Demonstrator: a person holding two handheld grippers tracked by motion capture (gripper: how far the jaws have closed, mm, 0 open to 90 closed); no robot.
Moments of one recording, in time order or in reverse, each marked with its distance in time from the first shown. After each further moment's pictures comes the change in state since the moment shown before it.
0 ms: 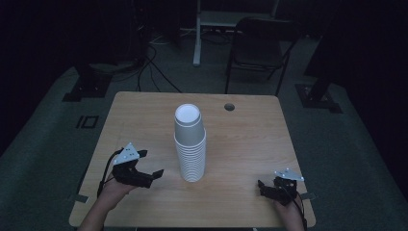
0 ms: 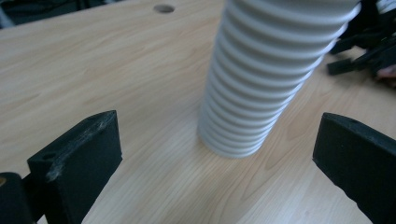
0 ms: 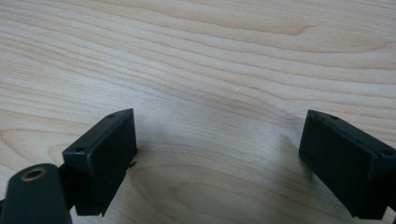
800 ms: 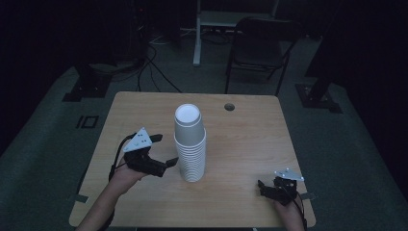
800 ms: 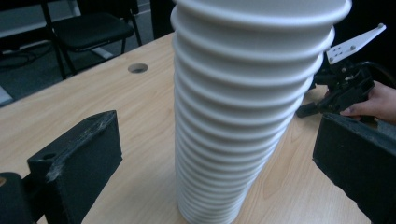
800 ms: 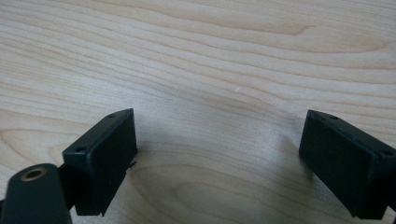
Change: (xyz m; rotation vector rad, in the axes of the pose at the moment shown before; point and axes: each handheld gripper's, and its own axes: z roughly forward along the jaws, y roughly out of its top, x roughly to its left) left arm -0.021 0.065 0.007 -0.097 -0.066 0.115; right arm 0.000 0.000 0.000 0.000 0.000 0.000
